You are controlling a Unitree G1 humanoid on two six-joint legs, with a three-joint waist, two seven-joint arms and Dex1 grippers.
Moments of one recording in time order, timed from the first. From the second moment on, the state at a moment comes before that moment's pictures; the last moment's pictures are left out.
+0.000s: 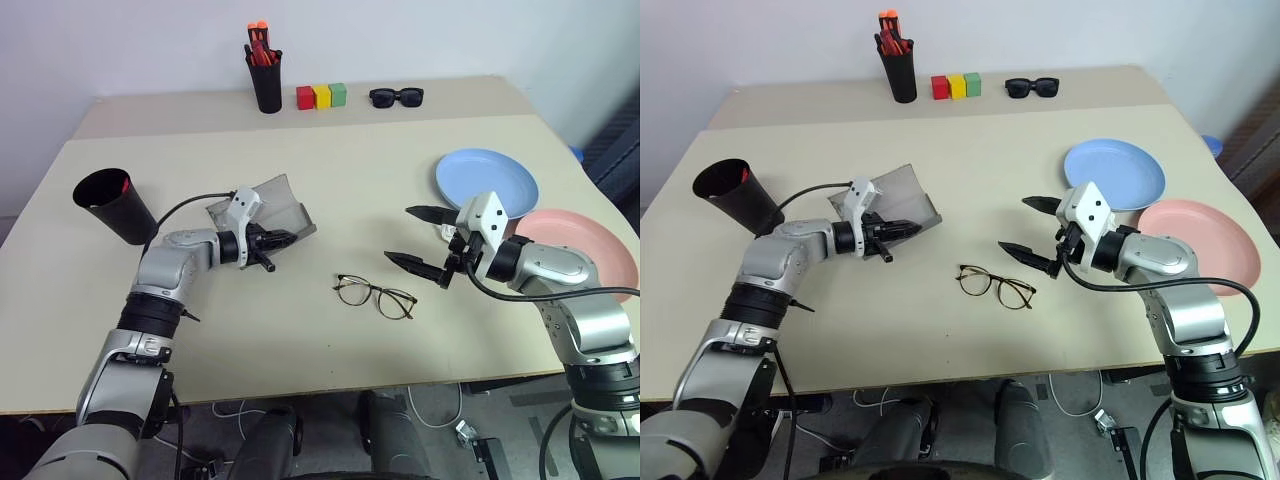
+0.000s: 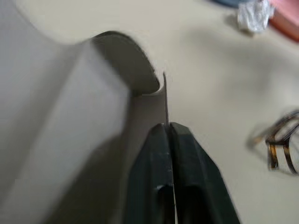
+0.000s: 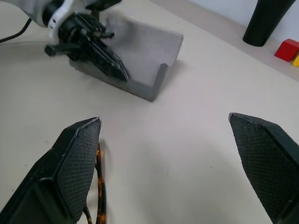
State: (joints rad) left arm -0.69 0.49 -0.10 0.35 -0.38 0.65 -0.92; right arm -0.33 -0.69 -0.05 -0.20 0.41 0.33 0.92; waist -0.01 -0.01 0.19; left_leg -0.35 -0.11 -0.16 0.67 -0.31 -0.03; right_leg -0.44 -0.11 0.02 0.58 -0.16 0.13
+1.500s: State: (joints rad) left arm -0.59 0.72 0.03 0.17 -0.52 0.63 -1.50; right arm -0.43 -0.79 0.24 -0.41 0.31 0.84 0.83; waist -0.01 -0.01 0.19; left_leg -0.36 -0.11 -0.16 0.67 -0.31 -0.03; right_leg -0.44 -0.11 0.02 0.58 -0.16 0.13
